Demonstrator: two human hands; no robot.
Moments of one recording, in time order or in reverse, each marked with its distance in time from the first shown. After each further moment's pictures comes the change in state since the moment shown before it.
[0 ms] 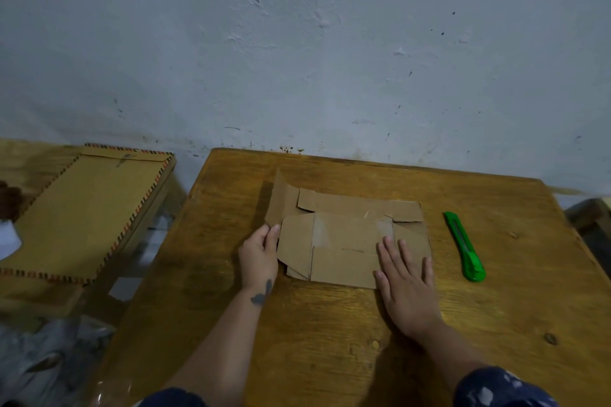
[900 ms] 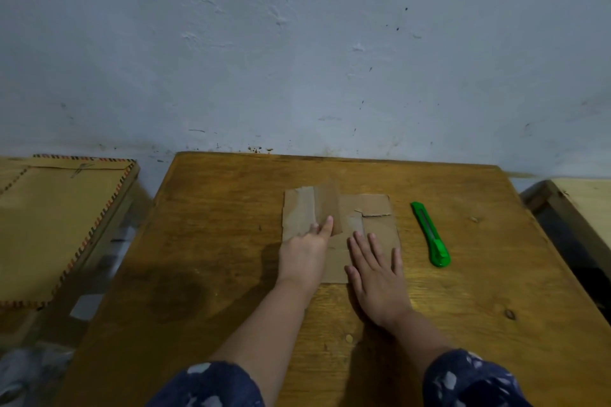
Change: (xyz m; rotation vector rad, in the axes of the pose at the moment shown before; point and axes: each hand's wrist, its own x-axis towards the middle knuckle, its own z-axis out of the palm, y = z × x) left_hand -0.037 0.061 0.079 1.078 -0.343 0.593; right_hand -0.001 -0.002 0.002 0.038 0.035 -0.005
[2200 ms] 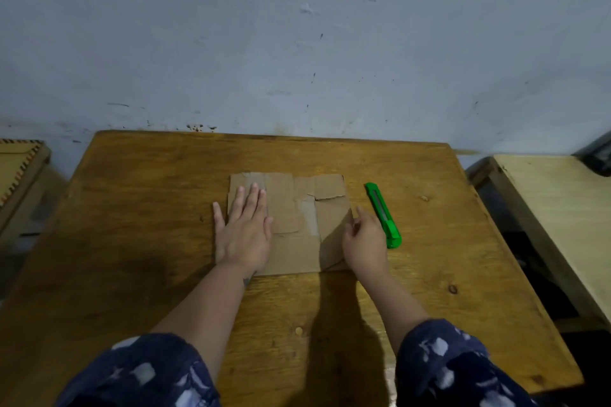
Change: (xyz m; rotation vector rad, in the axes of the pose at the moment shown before) left_hand 0.027 -0.019 0.041 -0.154 -0.155 -0.127; right_hand 0.023 0.026 -0.042 0.513 0.263 0.579
